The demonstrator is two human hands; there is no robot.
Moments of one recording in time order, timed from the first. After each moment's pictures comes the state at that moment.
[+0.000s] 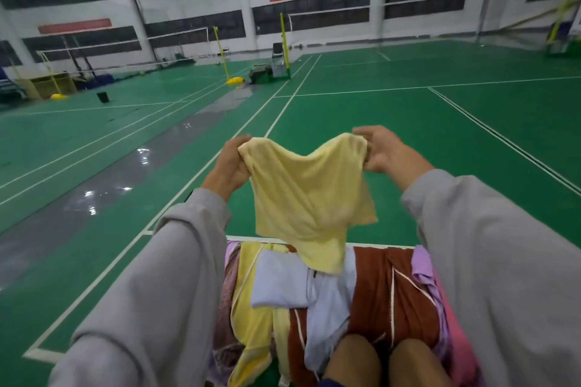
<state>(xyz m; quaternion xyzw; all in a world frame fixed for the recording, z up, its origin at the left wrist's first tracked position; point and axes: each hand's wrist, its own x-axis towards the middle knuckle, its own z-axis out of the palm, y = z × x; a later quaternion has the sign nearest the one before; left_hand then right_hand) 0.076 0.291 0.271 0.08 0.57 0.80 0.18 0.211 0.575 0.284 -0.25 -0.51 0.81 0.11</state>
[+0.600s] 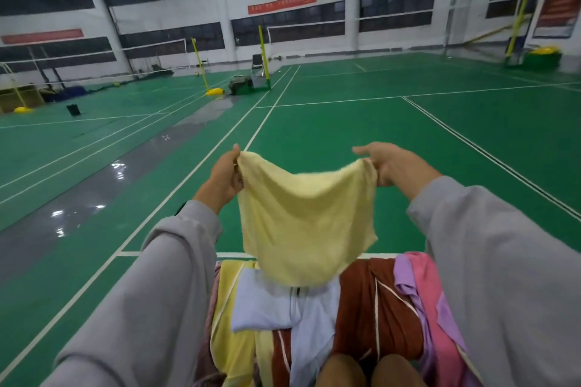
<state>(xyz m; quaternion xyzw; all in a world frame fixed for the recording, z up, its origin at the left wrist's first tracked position) 0.072 0.330 0.269 0.05 0.62 0.76 0.16 0.236 0.621 0.293 -0.35 -0.60 0.72 0.06</state>
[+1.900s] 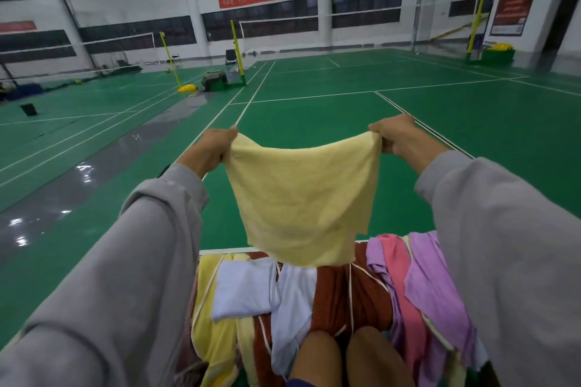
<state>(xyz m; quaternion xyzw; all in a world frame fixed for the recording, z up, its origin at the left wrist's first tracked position) 0.076 0.366 0.312 0.13 0.78 0.60 0.10 0.293 0.671 0.313 -0.39 -0.65 0.59 0.28</state>
